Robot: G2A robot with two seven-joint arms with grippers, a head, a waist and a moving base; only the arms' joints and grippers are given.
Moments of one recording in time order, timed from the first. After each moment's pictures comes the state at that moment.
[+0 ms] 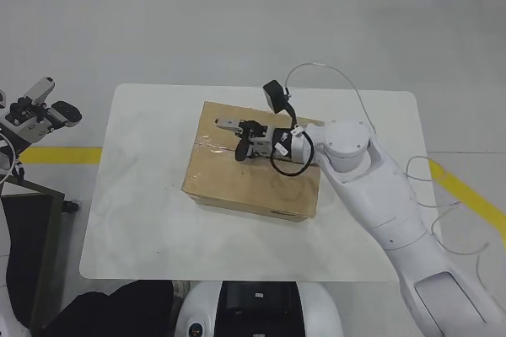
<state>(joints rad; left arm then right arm) 1.03 -0.91 -1.90 -1.35 -0.34 -0.10 -1.04 -0.64 -1.35 0.95 -1.39 0.29 0.35 0.87</state>
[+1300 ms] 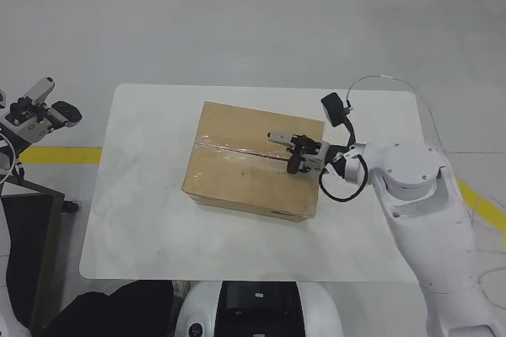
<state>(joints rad) 1.03 -0.91 -1.90 -1.35 -0.34 -0.10 -1.04 -0.93 -1.21 1.26 -1.83 0.01 0.60 0.98</state>
